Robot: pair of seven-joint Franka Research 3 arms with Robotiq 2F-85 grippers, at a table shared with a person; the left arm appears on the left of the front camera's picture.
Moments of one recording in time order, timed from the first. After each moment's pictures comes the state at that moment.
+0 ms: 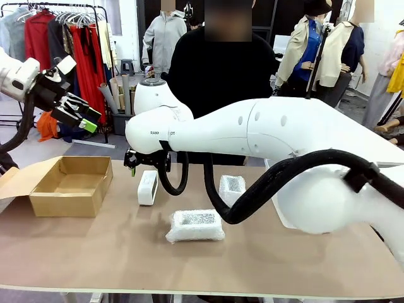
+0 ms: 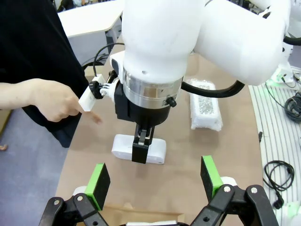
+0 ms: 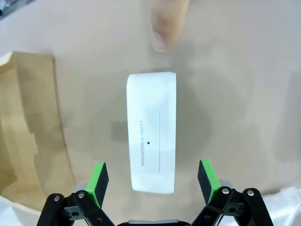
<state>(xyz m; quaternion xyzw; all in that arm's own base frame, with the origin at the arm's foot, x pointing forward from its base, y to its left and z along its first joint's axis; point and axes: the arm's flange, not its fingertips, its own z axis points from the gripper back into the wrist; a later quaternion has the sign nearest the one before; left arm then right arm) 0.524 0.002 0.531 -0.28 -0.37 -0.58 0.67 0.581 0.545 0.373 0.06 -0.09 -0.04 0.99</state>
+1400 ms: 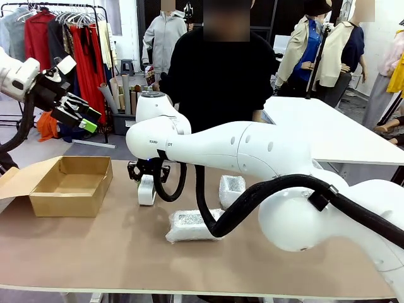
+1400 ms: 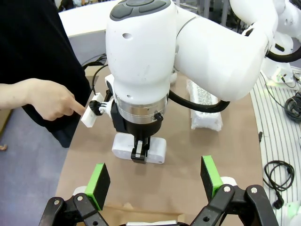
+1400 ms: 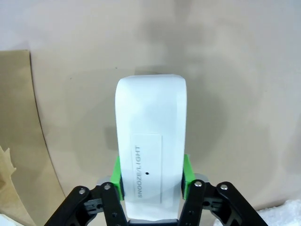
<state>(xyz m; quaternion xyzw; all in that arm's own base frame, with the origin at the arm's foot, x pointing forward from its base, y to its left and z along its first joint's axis) 0.524 0.002 0.531 -0.28 -0.37 -0.58 0.67 0.599 0.547 0.334 0.05 -0.05 -0.03 1.00</state>
